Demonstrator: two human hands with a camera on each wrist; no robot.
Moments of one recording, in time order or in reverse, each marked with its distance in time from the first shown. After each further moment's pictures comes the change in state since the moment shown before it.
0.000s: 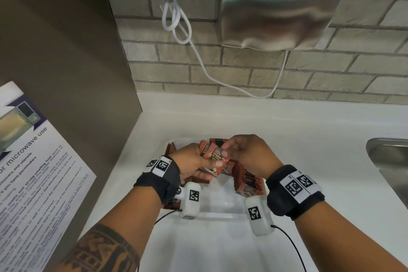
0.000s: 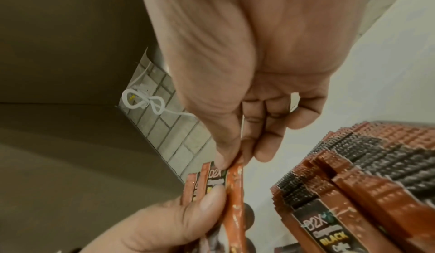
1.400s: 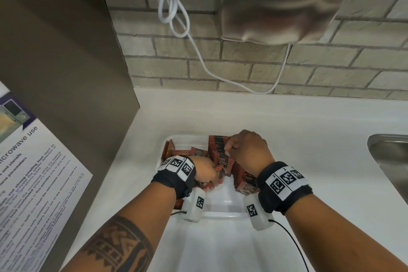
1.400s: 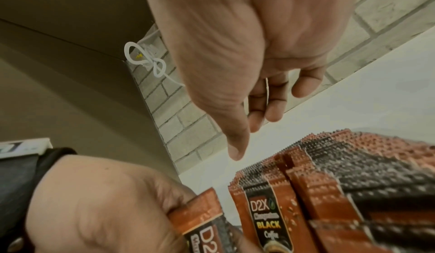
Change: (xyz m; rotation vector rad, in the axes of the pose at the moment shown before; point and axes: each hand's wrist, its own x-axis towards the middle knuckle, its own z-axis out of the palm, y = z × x) left_hand 0.028 0.000 0.025 0.731 -0.082 -0.392; right_hand 0.026 0.017 0.018 -0.414 0.102 0.057
